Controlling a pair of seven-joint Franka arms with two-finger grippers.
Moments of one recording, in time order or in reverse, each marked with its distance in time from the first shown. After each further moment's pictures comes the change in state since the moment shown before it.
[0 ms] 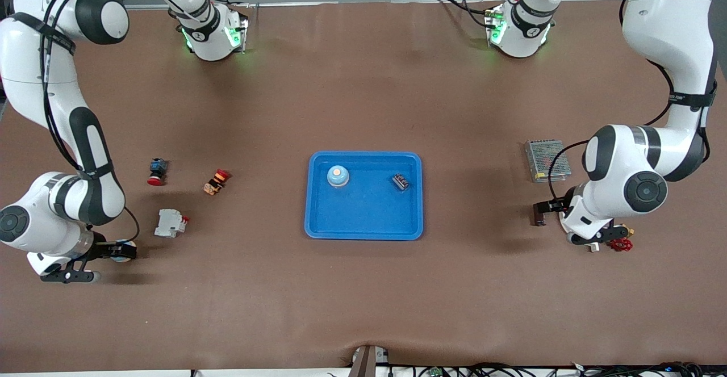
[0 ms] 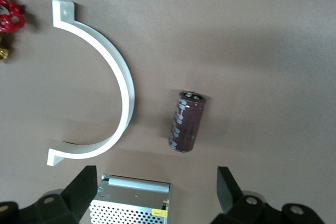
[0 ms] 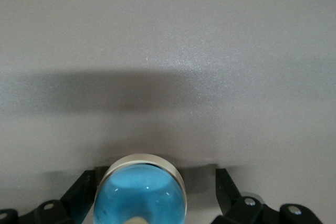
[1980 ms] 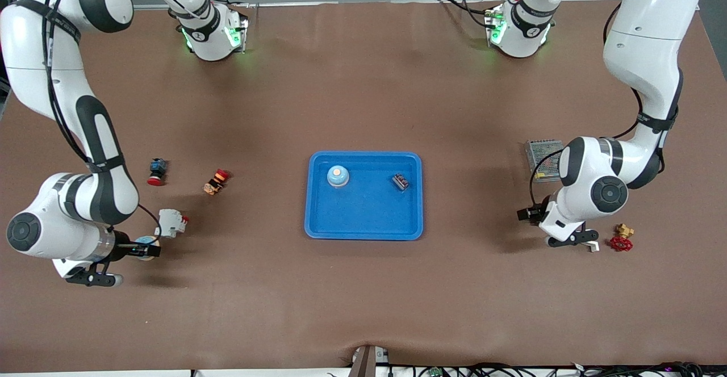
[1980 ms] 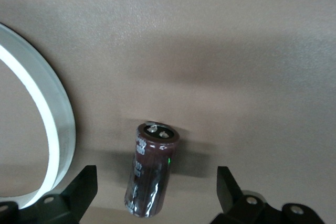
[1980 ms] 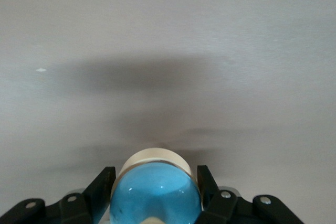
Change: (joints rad) left arm 0.002 0.115 -0.012 -0.071 0.000 0.249 -0.025; right arm 0.063 -0.071 0.098 0.008 0.026 -0.178 0.222
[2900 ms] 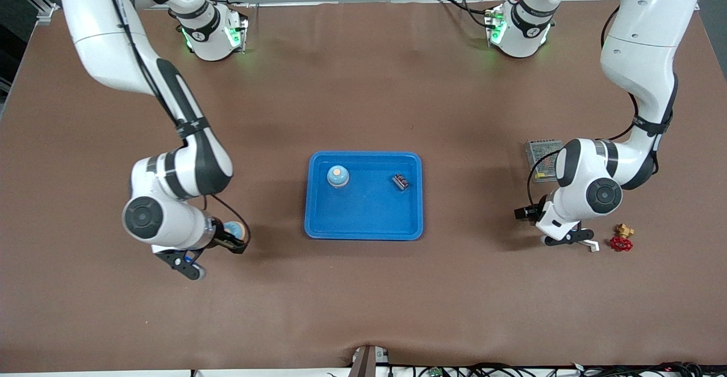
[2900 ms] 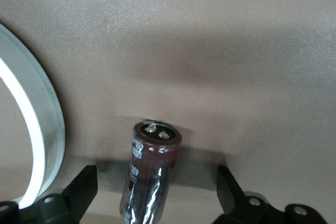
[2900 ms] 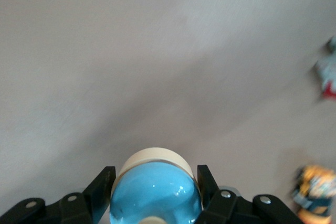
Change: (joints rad) left arm 0.002 0.019 0.000 -0.009 0.000 0.016 0.000; right arm 0.360 -0.096 0.014 0.004 0.001 -0.131 0.827
